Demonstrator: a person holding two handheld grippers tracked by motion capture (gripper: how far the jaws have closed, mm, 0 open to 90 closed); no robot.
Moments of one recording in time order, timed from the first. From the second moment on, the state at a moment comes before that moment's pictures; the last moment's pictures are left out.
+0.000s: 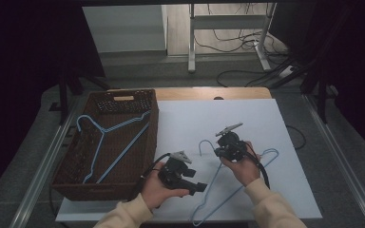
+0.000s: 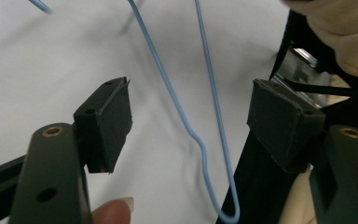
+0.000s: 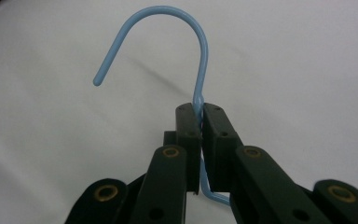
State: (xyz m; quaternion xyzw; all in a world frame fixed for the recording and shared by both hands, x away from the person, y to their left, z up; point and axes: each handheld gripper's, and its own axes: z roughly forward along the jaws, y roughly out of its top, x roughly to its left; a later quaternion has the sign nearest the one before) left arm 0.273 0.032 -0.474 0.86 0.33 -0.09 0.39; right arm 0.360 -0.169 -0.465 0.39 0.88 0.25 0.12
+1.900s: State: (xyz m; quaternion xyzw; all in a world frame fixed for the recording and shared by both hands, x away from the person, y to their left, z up) left arm 0.282 0.126 -0.386 0.74 0.37 -0.14 0.54; right arm 0.315 -0.313 -0.421 0.44 0.77 0.45 0.13
